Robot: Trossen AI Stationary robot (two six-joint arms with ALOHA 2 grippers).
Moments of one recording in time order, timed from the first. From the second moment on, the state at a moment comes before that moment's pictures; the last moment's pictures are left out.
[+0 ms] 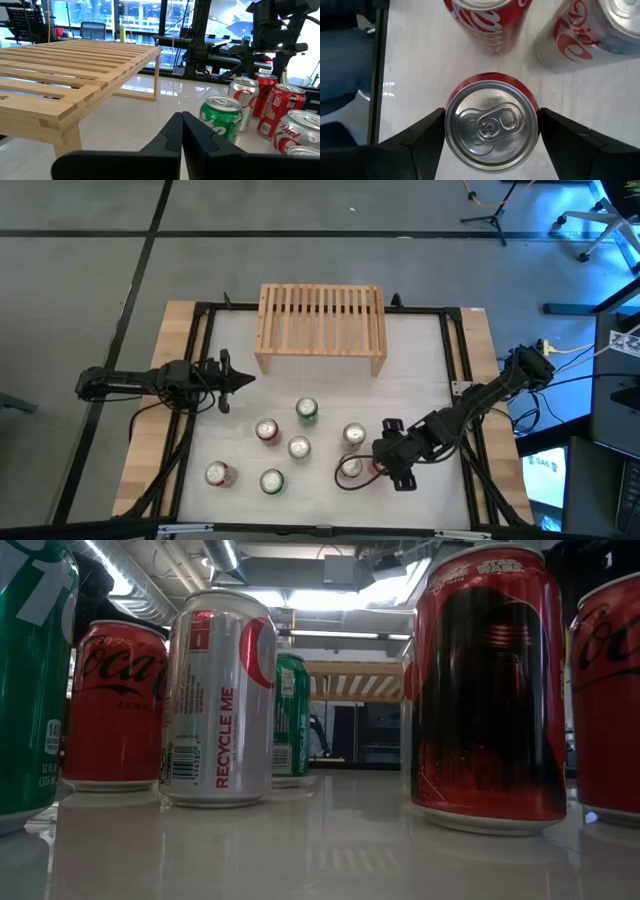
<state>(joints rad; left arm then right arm) 0.00 0.07 0.01 0.04 -0.17 -0.10 0.60 1.56 1.16 -0.78 0.03 0.52</state>
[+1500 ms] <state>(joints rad) 0.00 0.07 0.01 0.04 -0.17 -0.10 0.60 1.56 1.17 -0.76 0.04 0.50</state>
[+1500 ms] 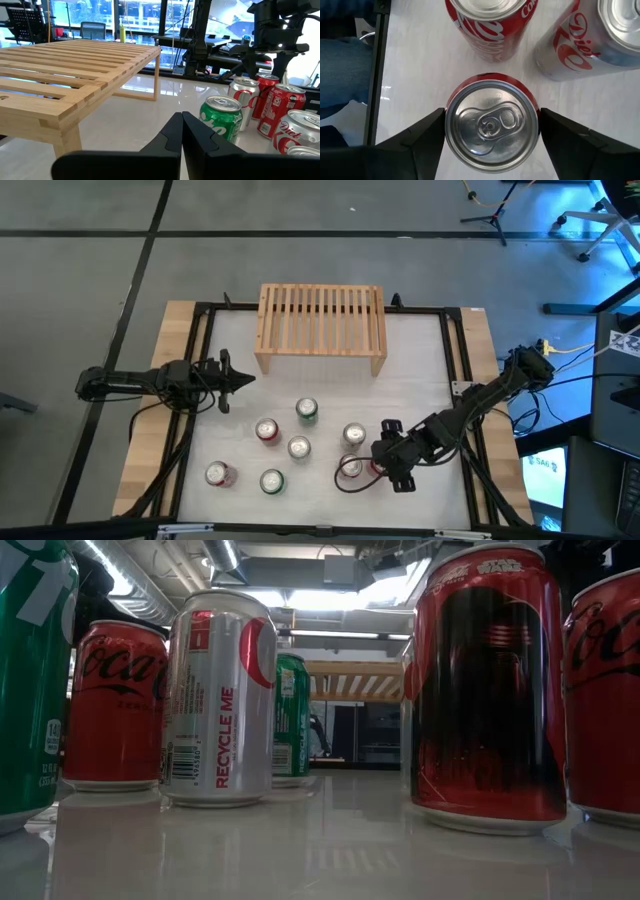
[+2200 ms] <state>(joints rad) 0.00 0.07 0.01 0.04 -0.17 -0.10 0.60 1.60 1.16 -0.75 0.03 0.53</state>
